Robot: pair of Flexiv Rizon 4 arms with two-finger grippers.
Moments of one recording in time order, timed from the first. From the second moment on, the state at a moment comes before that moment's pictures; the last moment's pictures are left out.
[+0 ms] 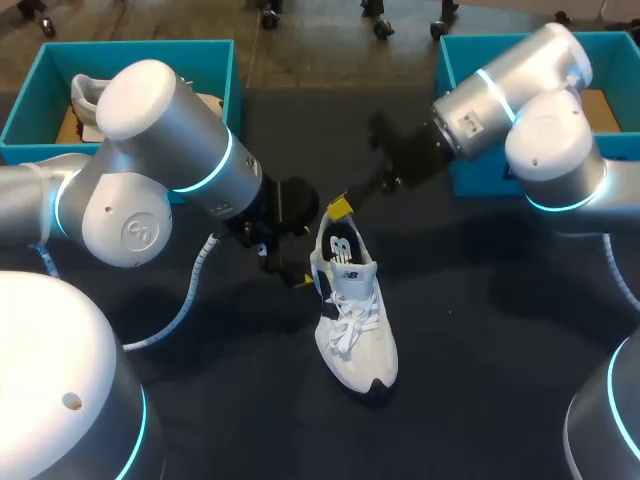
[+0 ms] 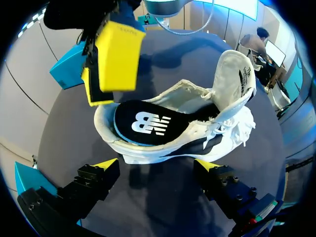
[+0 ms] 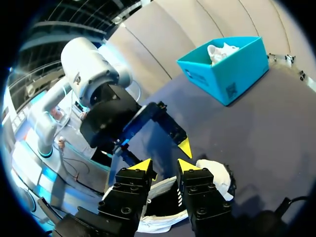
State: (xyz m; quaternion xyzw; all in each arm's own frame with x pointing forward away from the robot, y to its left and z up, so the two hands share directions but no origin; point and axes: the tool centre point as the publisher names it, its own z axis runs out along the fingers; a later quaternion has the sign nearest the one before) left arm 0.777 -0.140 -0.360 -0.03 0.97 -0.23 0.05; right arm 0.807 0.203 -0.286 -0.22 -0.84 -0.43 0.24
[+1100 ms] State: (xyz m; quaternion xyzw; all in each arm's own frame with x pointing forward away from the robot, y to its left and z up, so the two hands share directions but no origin) left arm 0.797 -0.106 -0.316 0.00 0.97 -0.25 0.01; right arm 0.803 0.165 -0.291 -0.42 -0.78 -0.41 0.23
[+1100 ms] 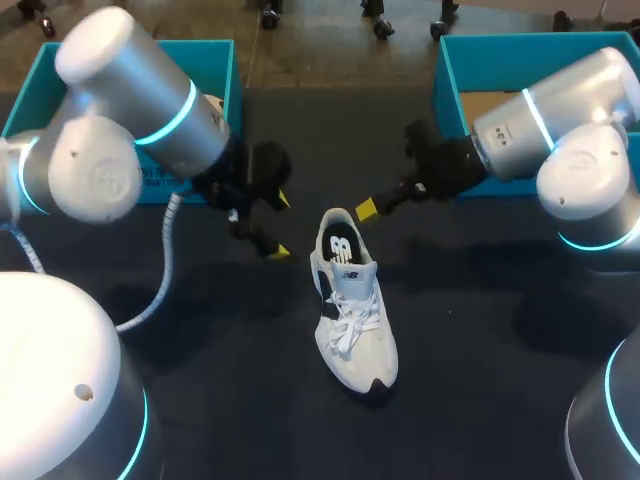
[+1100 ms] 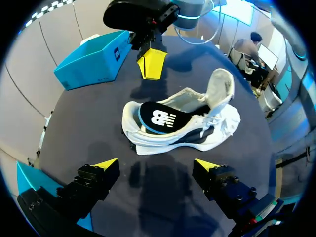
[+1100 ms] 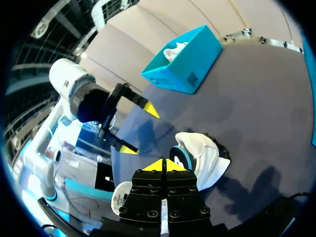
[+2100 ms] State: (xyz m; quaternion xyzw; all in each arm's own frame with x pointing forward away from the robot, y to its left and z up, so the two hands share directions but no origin) left arm 0.850 -0.055 -0.238 0.06 0.97 -0.24 0.03; right arm 0.783 0.153 -0.268 -0.56 -0.74 -0.34 0.14
